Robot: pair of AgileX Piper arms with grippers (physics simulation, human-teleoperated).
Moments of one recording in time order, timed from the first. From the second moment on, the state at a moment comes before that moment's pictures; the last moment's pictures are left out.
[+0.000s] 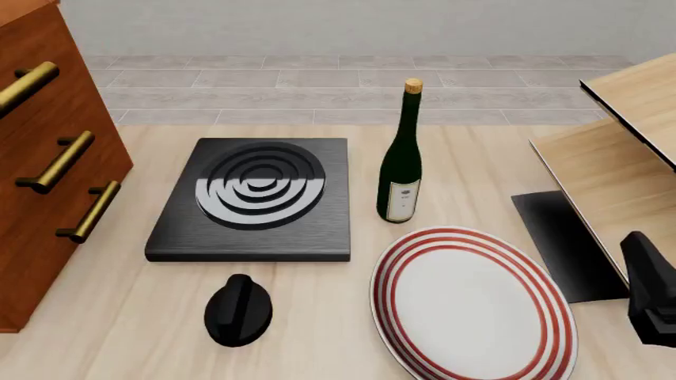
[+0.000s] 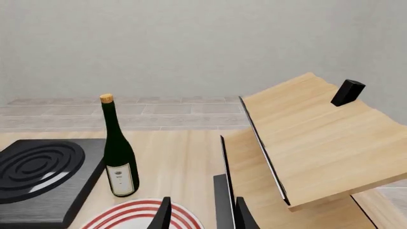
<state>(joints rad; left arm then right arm) 0.54 1.35 -1.85 1.13 -0.69 -0.01 0.03 0.00 -0.02 0.01</state>
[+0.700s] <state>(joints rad) 0.64 1.34 -1.77 1.09 -0.68 -0.01 0.02 0.00 -0.01 0.01</state>
